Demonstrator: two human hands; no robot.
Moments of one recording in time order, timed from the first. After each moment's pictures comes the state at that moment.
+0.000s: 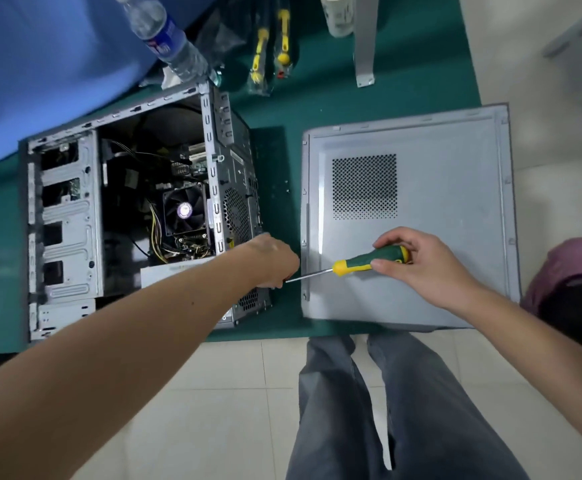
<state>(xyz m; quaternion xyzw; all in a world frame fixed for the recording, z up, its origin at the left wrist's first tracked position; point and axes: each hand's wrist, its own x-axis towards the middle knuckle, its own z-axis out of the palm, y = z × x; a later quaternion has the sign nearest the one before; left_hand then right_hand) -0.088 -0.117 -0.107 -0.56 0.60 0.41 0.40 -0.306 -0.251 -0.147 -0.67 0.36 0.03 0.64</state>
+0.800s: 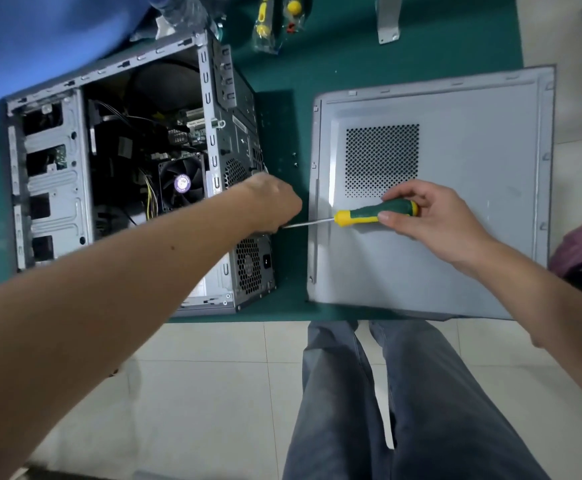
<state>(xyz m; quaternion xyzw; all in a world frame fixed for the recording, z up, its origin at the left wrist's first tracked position) -0.046 -0.143 -0.114 -0.58 0.60 0.31 0.46 -0.268 -0.265 -0.154 -0.63 0.38 0.01 0.68</state>
